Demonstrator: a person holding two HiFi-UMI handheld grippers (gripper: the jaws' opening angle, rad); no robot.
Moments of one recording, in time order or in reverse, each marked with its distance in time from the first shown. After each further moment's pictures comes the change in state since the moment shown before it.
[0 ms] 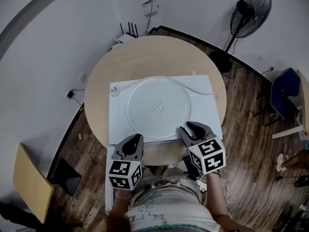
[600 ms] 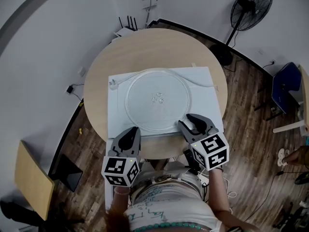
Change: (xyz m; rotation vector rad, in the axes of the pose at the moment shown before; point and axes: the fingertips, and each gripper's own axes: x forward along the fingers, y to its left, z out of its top) left arm -0.010 0.002 0.011 -0.005 -0.088 0.004; right arm -0.006 0.005 0.006 -0.040 -0.081 0.048
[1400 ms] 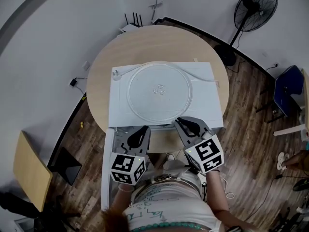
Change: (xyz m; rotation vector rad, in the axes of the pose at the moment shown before) left arm -0.009 -0.045 -0.021 0.006 0.002 -0.068; right arm -0.013 0.041 -0.010 -0.136 -0.089 0.103
